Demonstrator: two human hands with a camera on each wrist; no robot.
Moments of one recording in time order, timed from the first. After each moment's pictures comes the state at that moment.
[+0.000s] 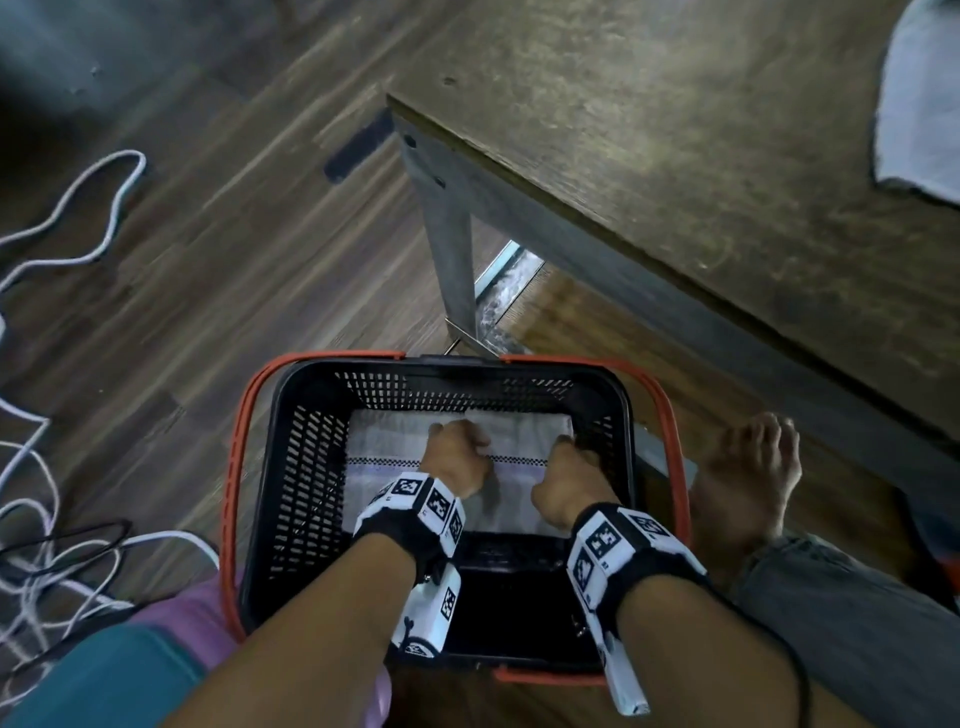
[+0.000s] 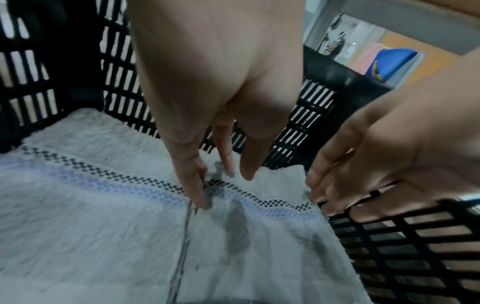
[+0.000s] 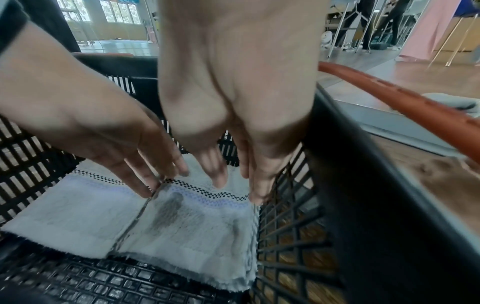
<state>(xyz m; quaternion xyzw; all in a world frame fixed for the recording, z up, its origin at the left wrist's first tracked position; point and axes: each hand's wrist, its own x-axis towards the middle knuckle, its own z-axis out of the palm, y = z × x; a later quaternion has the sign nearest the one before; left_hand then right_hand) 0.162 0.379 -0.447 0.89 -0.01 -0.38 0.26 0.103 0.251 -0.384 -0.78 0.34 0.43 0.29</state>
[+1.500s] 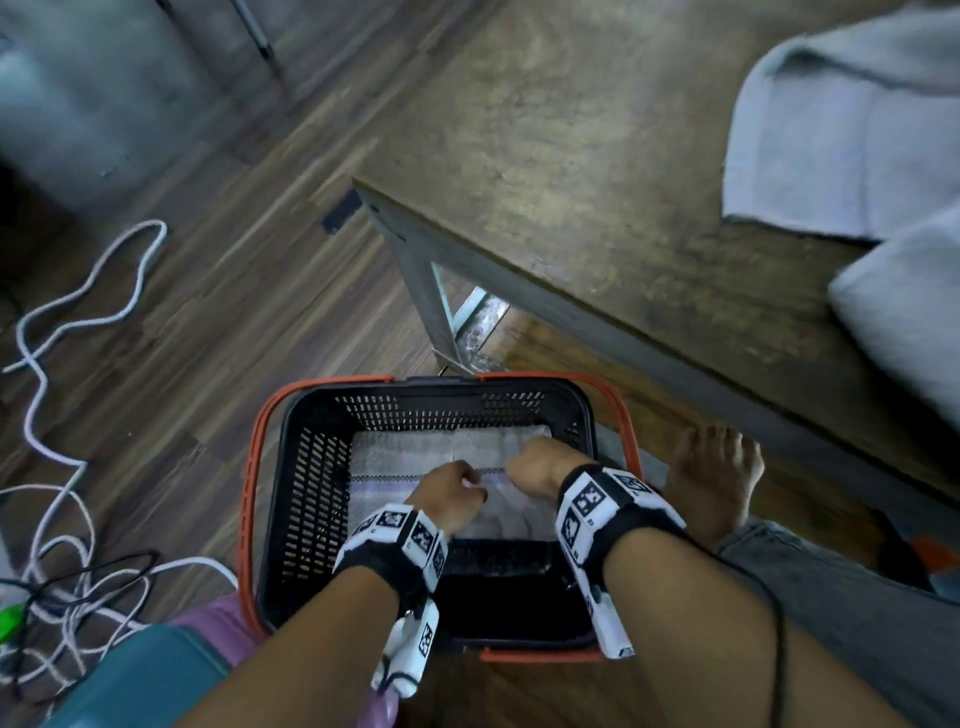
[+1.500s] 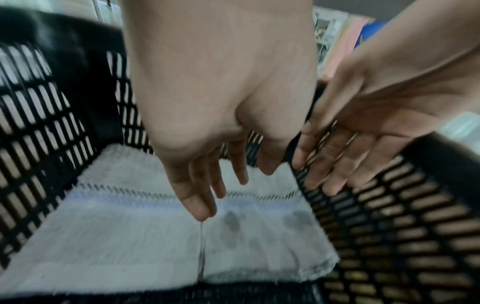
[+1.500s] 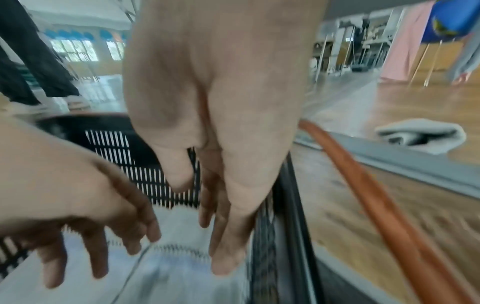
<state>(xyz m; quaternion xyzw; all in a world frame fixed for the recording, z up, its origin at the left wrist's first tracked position) 0.139 0.383 -0.401 0.85 -0.04 -0.48 0.21 0.115 0.235 -0.345 -0.77 0.27 0.46 0.36</state>
